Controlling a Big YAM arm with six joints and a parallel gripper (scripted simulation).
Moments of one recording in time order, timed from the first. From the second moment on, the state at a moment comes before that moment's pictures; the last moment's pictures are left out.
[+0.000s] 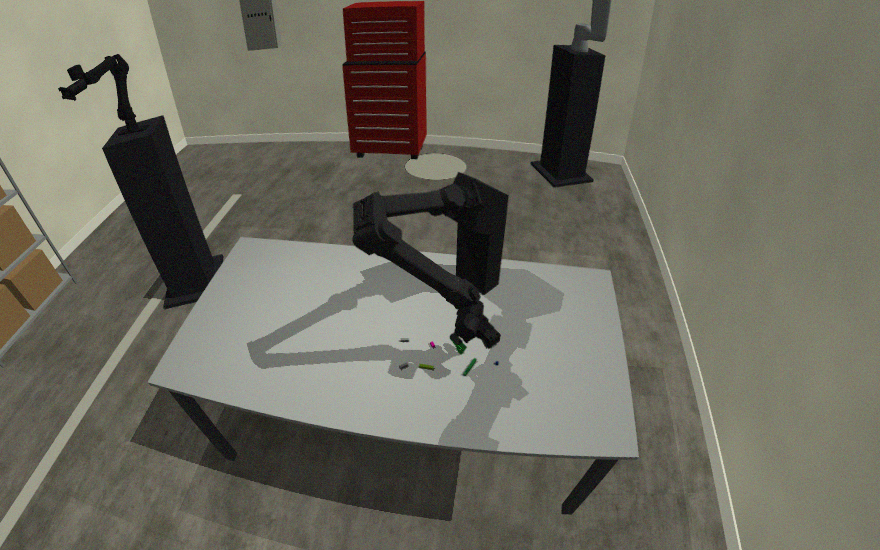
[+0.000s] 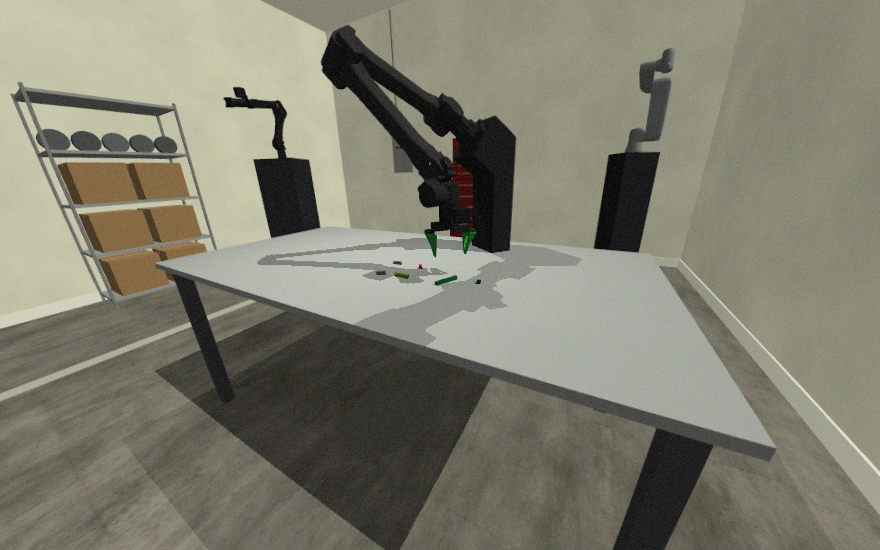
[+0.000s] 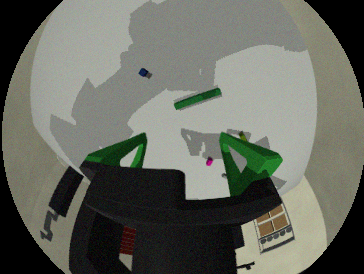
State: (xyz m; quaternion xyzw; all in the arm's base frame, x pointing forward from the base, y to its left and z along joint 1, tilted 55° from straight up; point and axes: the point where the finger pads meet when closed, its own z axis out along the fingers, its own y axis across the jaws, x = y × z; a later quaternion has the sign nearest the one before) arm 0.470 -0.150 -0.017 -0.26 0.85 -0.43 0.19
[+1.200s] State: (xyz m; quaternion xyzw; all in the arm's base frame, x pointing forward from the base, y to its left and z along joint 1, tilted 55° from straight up) arm 0.510 -0.092 -0.051 -0.04 0.88 -0.37 0.29
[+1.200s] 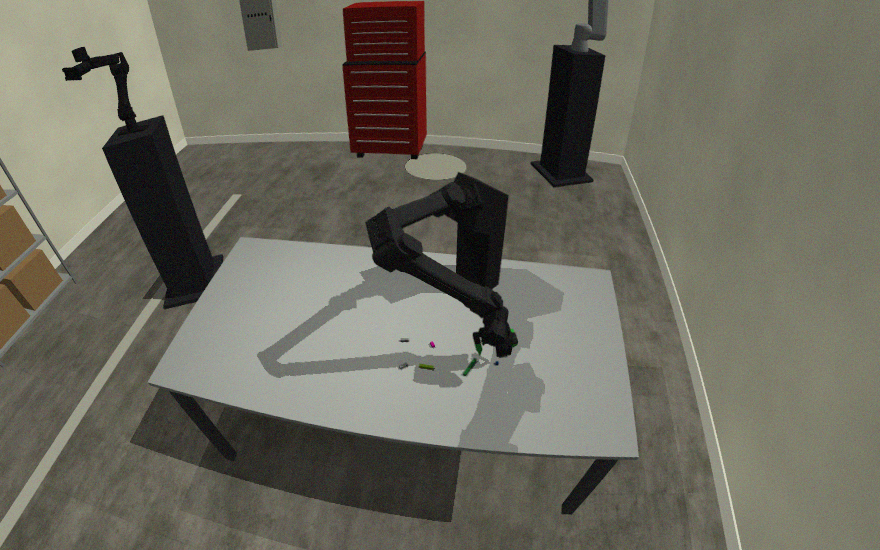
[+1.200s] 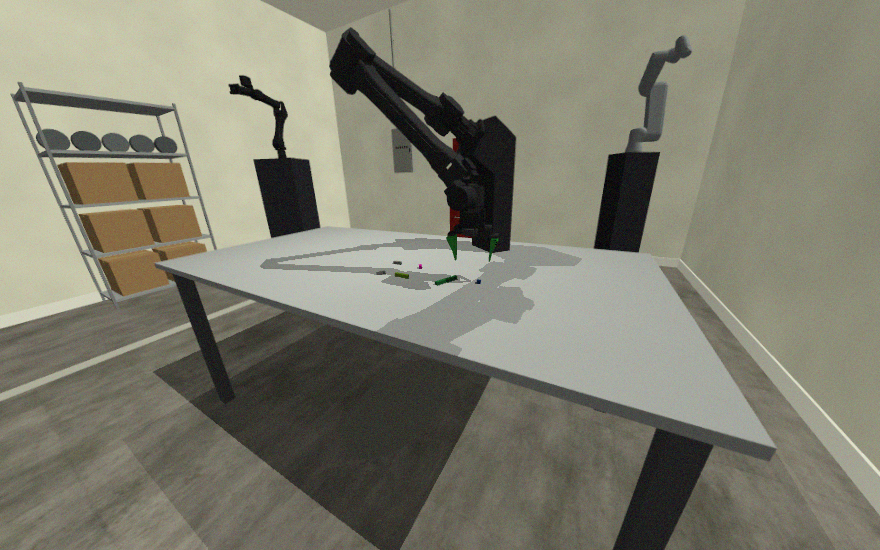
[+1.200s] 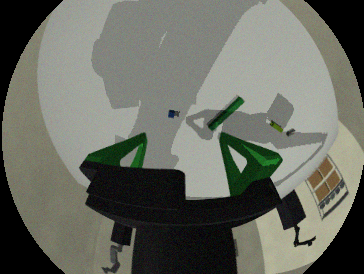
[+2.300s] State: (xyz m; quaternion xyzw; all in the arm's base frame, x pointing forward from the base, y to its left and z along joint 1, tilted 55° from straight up) arm 0.515 -0.076 -0.061 0.06 0.88 -0.33 0.32
